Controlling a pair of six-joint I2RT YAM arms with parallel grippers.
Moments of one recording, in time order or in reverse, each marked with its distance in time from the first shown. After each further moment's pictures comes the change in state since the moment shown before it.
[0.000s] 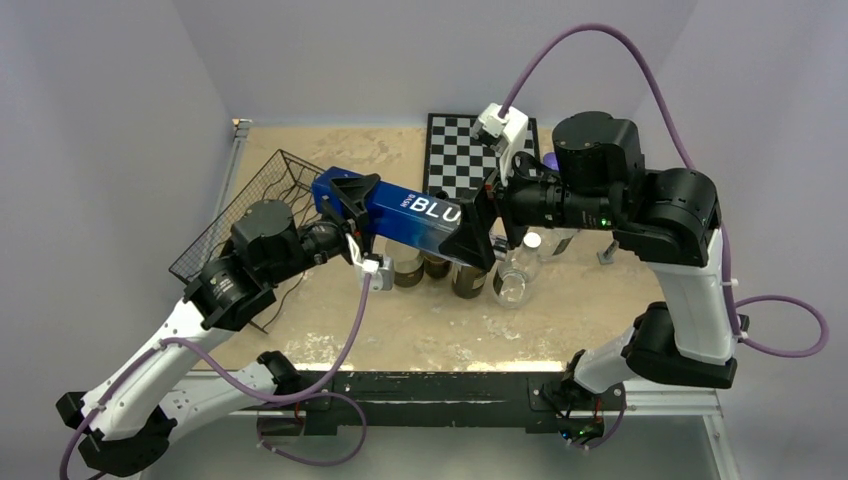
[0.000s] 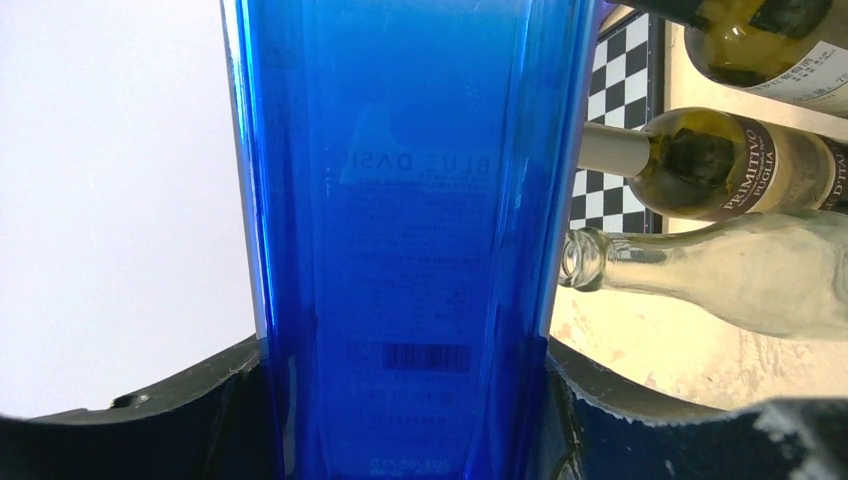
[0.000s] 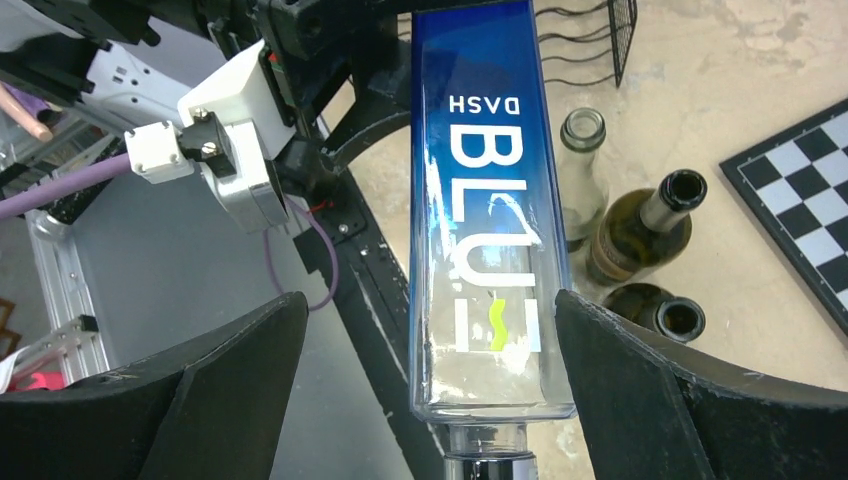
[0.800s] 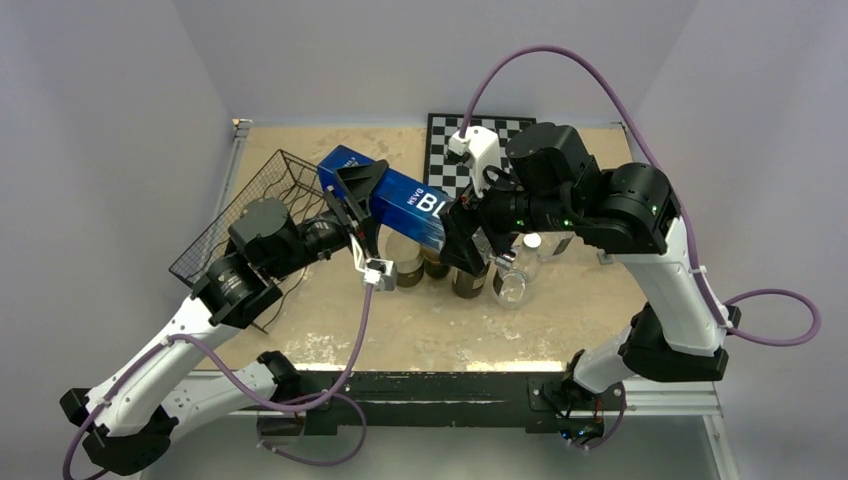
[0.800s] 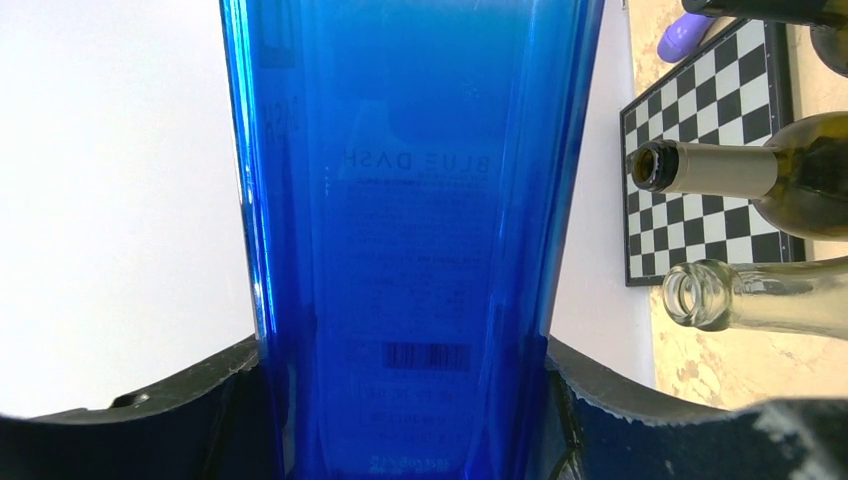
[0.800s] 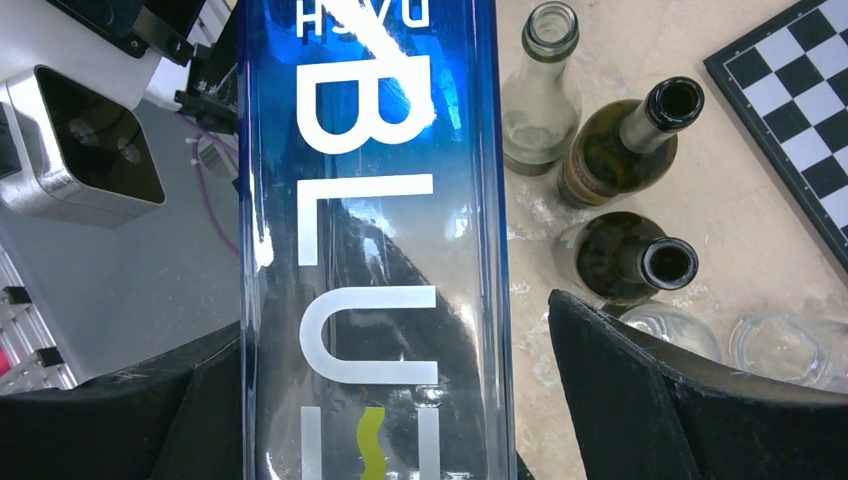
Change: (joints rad) left arm 0.002 0.017 -0.024 0.172 0.077 0.182; right arm 0.000 0.021 -0.113 -0.077 0.075 -0.020
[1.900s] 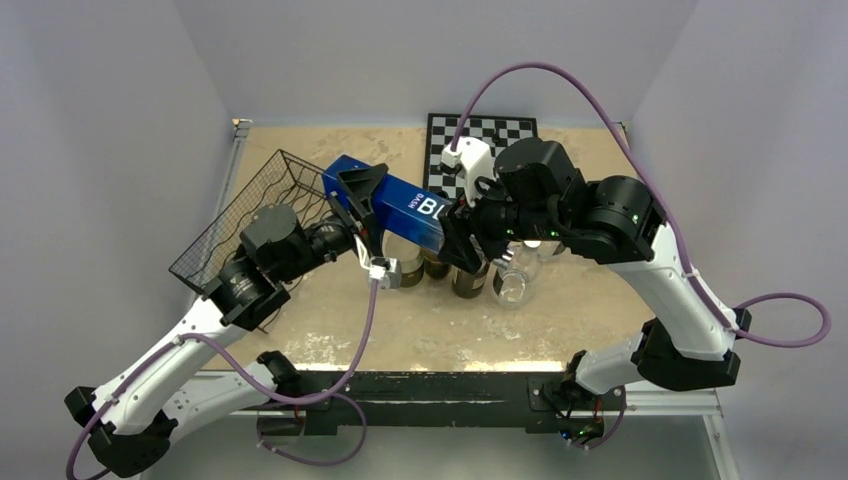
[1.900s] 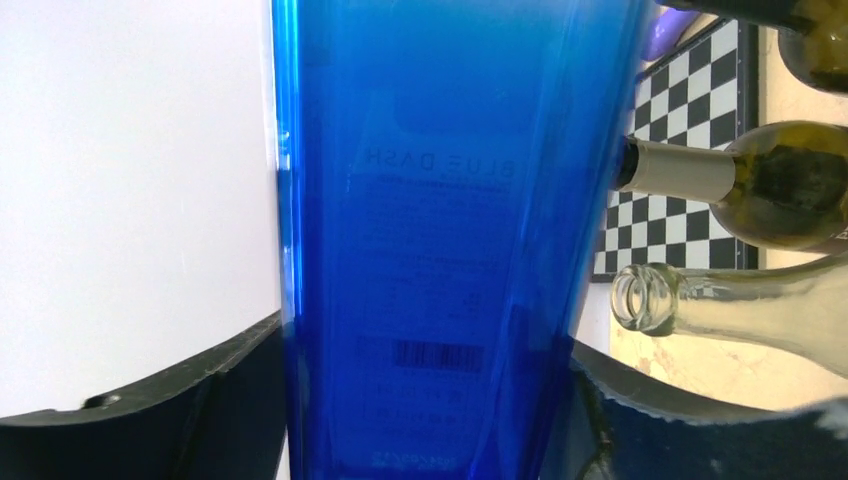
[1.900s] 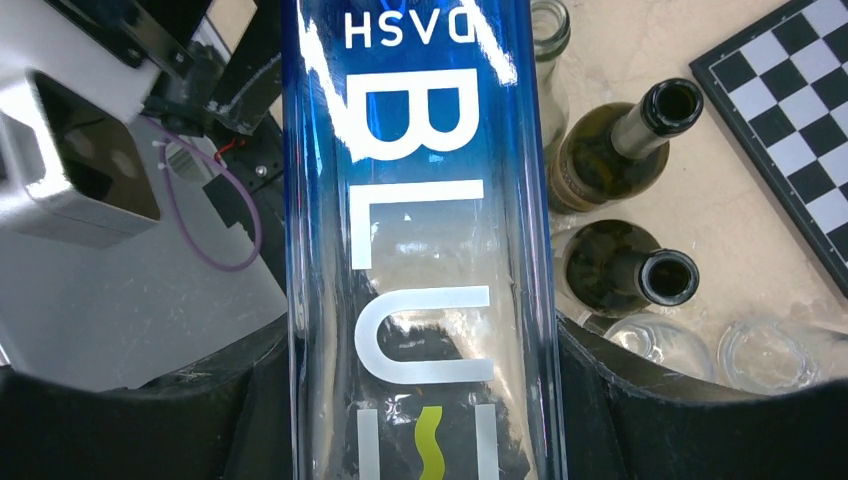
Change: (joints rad) left arm 0.006 0.000 -0.076 0.039 -0.030 -0.052; right arm 0.012 -0.078 -0.206 0.135 0.051 -0.015
